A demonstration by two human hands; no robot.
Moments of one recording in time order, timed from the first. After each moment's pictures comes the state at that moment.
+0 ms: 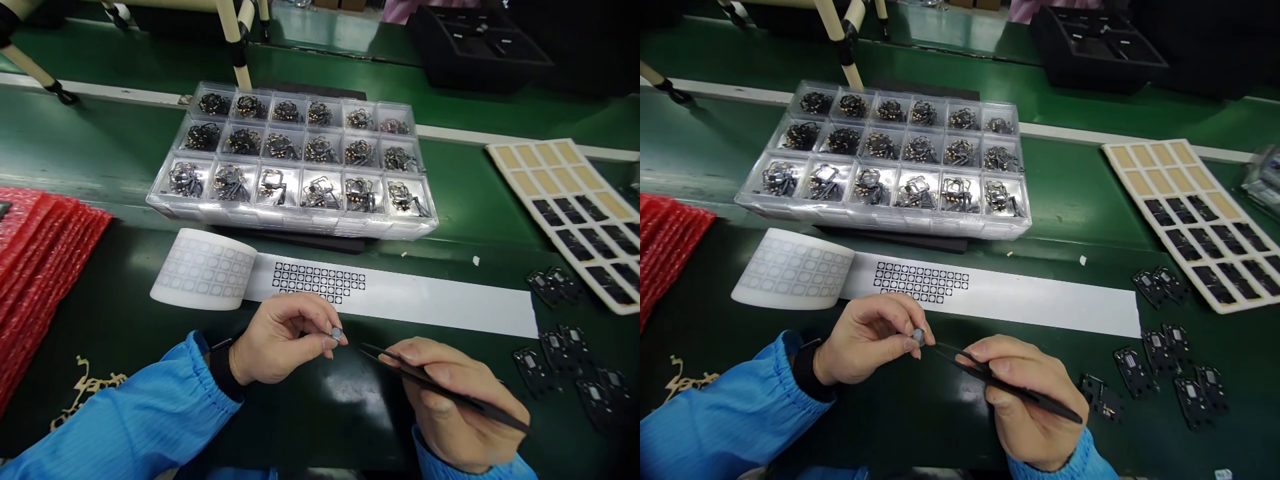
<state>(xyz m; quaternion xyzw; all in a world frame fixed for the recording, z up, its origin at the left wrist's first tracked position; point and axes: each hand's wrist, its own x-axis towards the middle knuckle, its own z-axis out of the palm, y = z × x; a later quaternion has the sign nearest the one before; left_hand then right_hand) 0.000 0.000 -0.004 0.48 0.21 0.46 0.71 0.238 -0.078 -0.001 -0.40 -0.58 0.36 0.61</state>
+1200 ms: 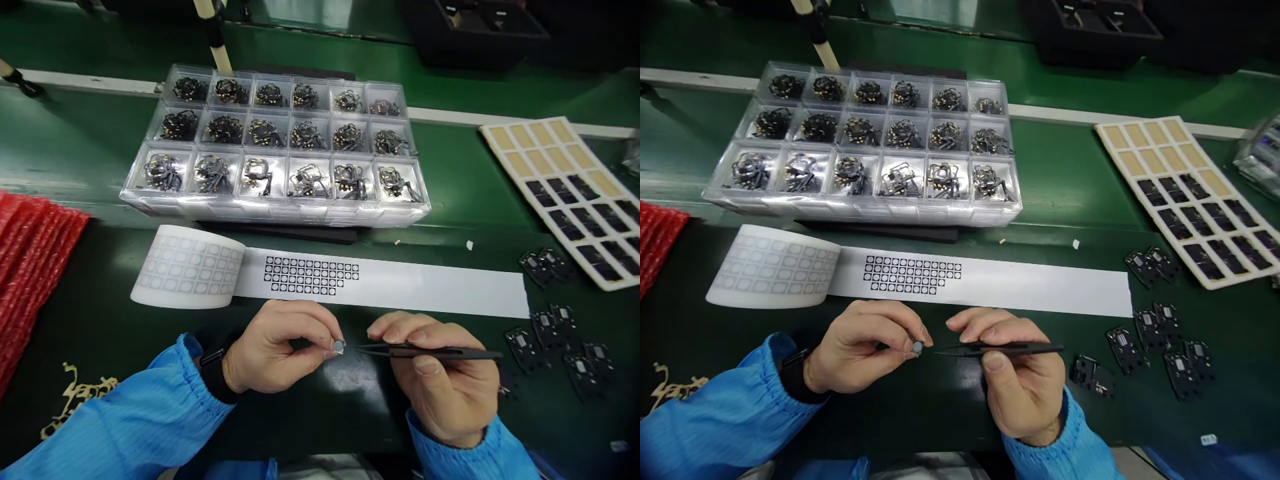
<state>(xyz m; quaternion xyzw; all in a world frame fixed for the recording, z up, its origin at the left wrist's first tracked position) -0.003 0.003 0.008 0.69 0.20 0.43 0.54 0.216 -0.064 0.012 -0.40 -0.50 0.42 0.65</state>
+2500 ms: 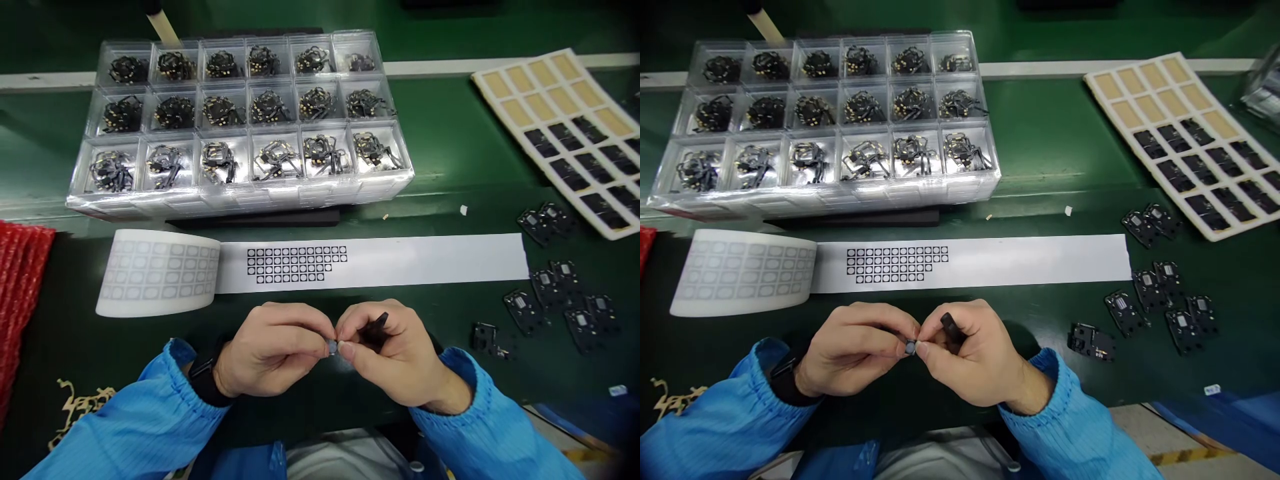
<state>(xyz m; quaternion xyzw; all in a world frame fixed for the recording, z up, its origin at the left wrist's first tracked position) -0.005 -0.004 -0.002 0.75 0.14 0.40 0.51 0.211 -0.057 0.015 -0.44 -0.52 0.59 0.43</state>
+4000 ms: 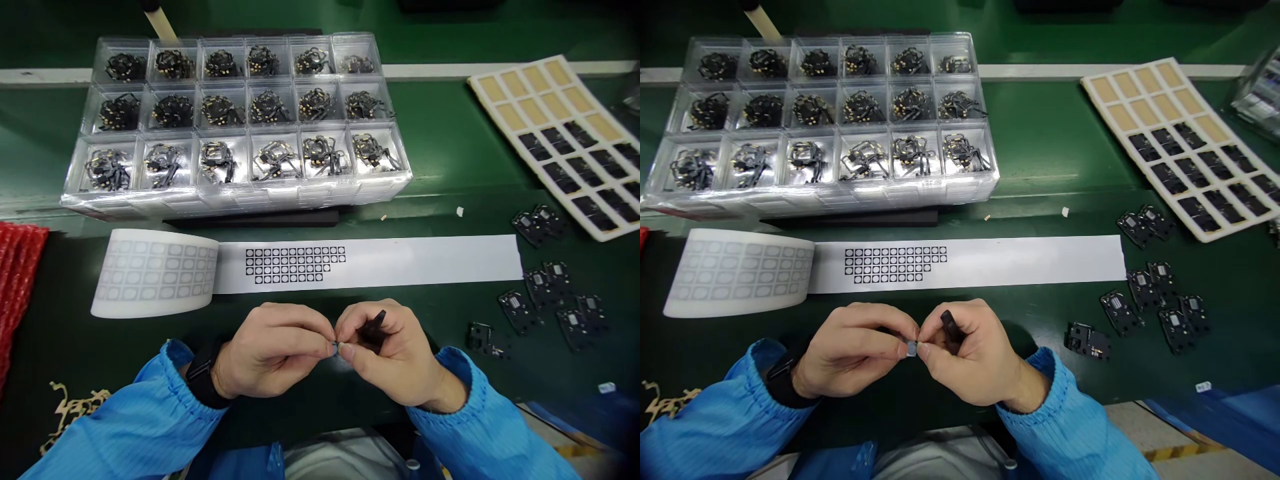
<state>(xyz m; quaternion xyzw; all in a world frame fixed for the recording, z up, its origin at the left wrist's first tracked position) -0.002 -0.001 0.003 0.76 0.15 0.40 0.48 0.211 -0.058 0.015 -0.45 -0.50 0.60 0.43</state>
